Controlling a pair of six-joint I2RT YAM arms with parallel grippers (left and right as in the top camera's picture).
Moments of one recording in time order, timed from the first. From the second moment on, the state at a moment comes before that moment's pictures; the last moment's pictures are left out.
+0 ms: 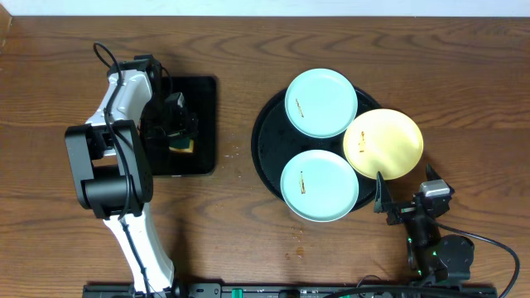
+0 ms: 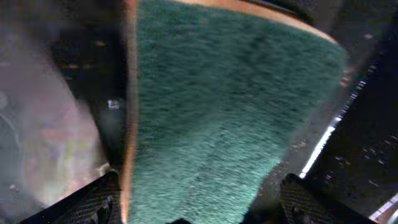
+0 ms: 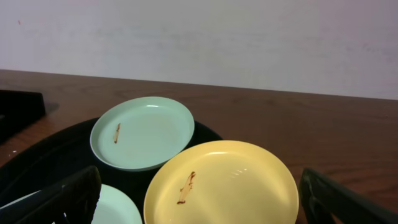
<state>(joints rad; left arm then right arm) 0.11 2.17 1.61 -1.18 0.21 0.00 0.01 0.02 0.01 -0.06 -0.16 0.02</state>
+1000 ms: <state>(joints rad) 0.10 2.13 1.57 -0.98 0.15 -0.02 0.01 0.02 0.01 -0.06 -0.16 0.02</state>
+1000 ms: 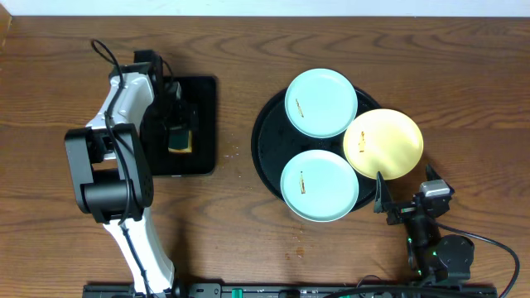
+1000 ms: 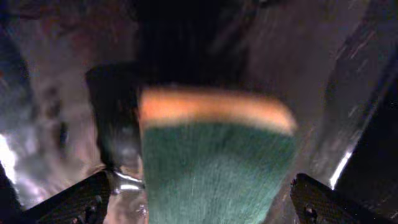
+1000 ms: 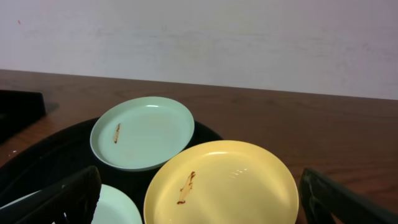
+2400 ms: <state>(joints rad) 0.09 2.10 1.48 -0.97 0.15 -0.15 0.01 0.02 0.01 -0.06 -0.16 0.02</state>
